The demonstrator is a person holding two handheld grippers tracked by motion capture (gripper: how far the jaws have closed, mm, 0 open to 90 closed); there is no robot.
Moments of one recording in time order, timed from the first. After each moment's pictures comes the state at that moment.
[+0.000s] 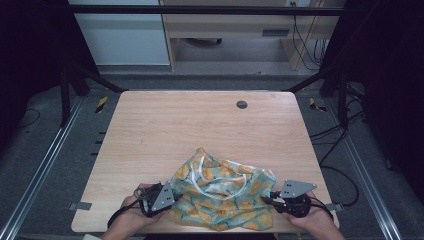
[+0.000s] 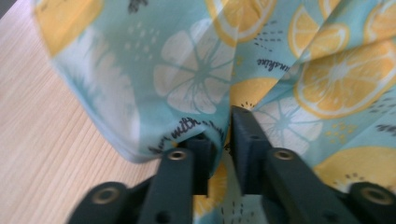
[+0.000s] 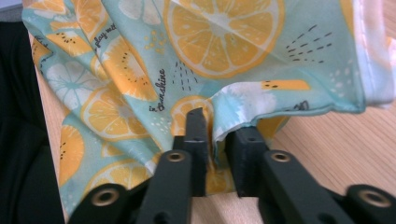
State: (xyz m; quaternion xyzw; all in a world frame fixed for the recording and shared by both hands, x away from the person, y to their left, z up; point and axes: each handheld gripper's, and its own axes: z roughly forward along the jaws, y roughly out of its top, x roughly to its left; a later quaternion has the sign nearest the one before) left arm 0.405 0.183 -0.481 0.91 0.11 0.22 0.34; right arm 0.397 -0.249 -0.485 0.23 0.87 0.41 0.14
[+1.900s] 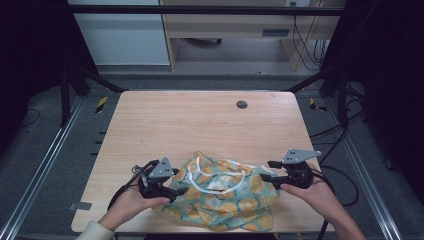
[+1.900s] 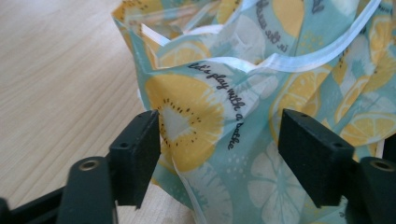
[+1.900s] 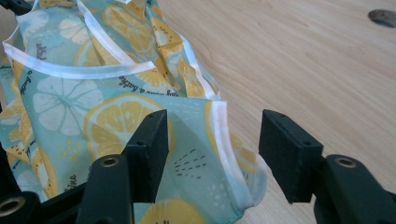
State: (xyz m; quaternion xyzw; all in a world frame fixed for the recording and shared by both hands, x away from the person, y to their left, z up) left arm 0.440 0.174 -0.434 0.90 0.20 0.12 0.37; right arm 0.450 -0.245 -0.426 0.30 0.84 0.42 0.13
